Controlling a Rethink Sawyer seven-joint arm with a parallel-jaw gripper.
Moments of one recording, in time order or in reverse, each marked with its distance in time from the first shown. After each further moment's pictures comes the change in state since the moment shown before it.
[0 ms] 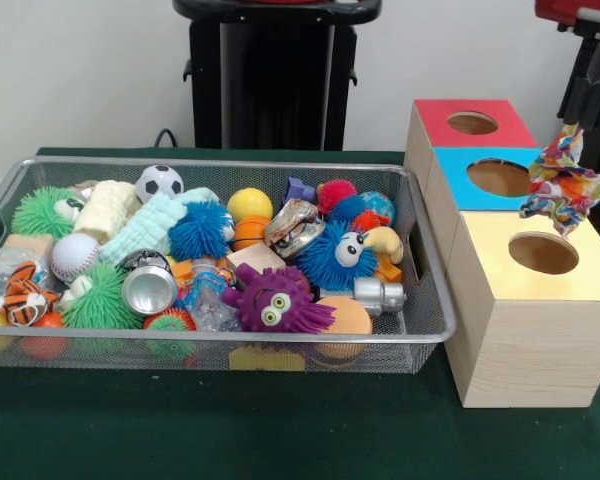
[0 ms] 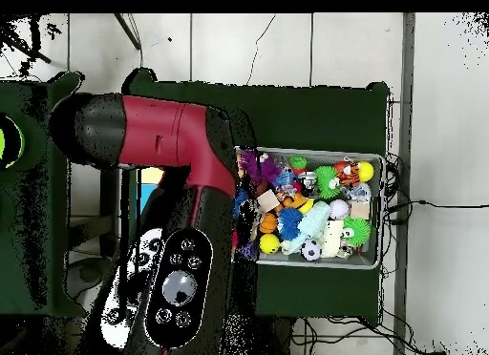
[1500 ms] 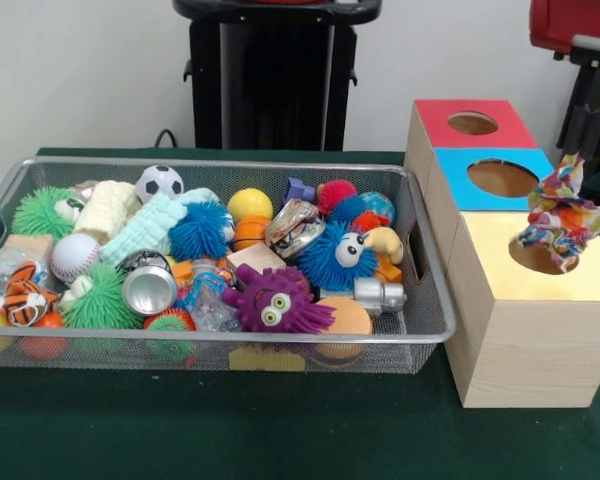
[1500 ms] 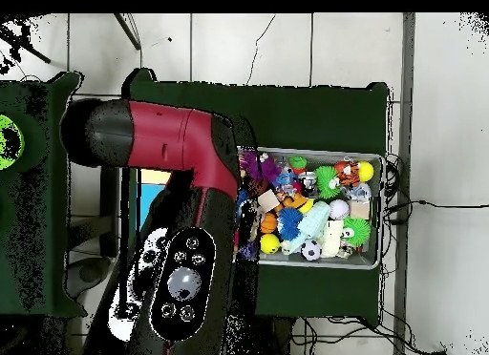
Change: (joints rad) arm 0.000 0.013 -0.002 0.033 0.027 -0.128 0.023
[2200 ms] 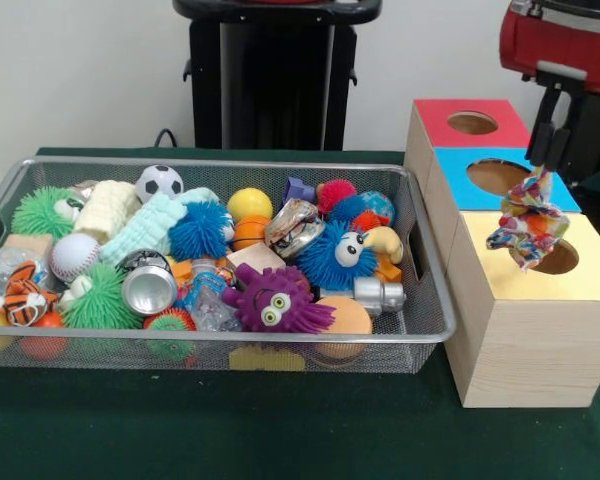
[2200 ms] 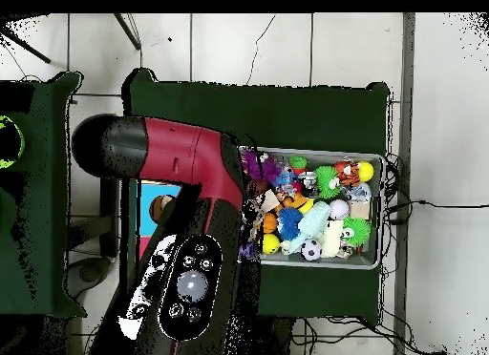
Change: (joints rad) arm 0.004 -0.001 0.000 0.096 0.031 -0.024 0.000
